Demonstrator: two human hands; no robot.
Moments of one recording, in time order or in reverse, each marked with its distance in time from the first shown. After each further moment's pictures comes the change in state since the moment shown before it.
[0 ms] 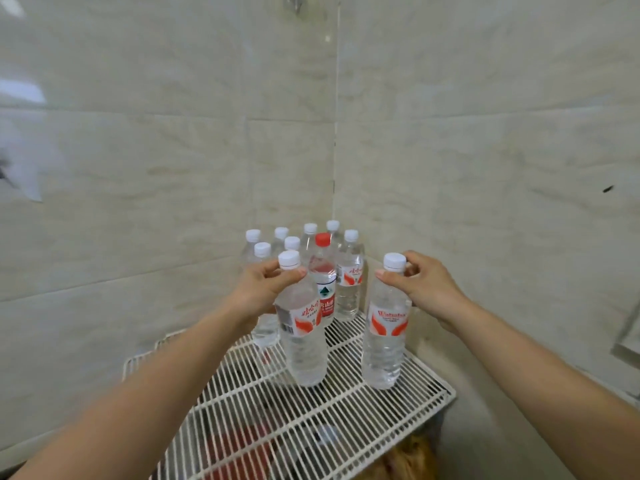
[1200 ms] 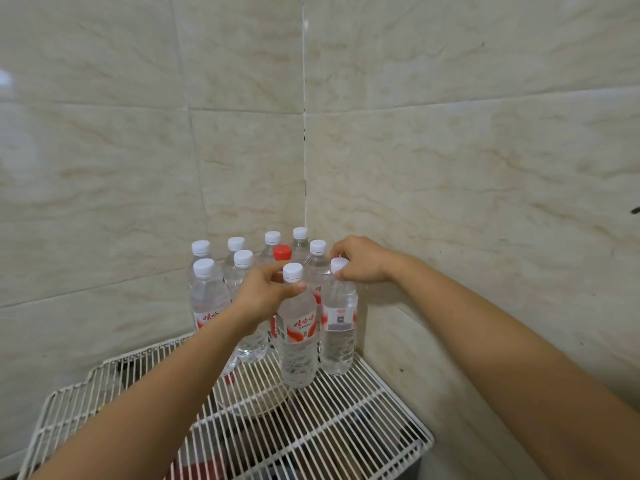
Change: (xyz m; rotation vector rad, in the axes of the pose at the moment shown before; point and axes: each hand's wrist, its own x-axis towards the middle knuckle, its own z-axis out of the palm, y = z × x) left_hand 0.094 -0.002 0.083 0.171 0.016 0.052; right_hand 0.145 0.001 -0.005 -0.667 -0.443 -0.134
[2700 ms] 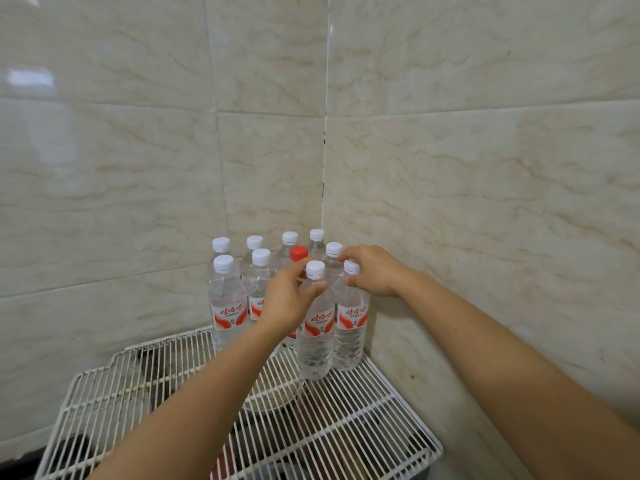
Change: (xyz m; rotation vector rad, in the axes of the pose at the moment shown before) left_hand -0.001 -0.012 0.021 0.258 0.194 0.195; right_hand -0.003 -0.003 0.015 -0.094 0.106 -0.067
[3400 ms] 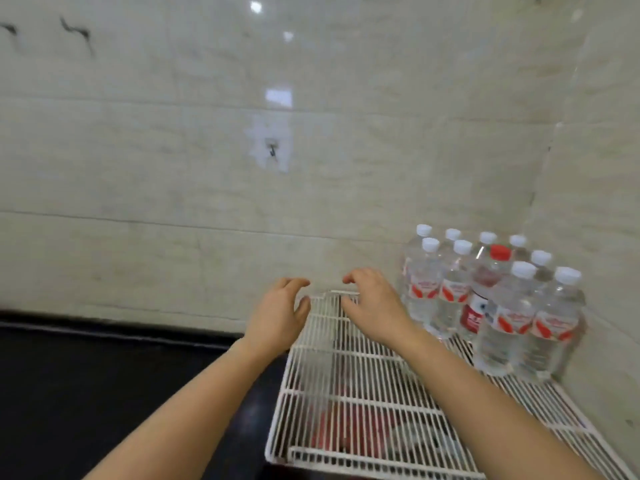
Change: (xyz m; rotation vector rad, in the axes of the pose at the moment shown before) left_hand -0.201 -0.071 -0.224 0.639 0.328 -0.235; right_hand -0.072 -0.244 0.133 0.250 0.085 -0.526
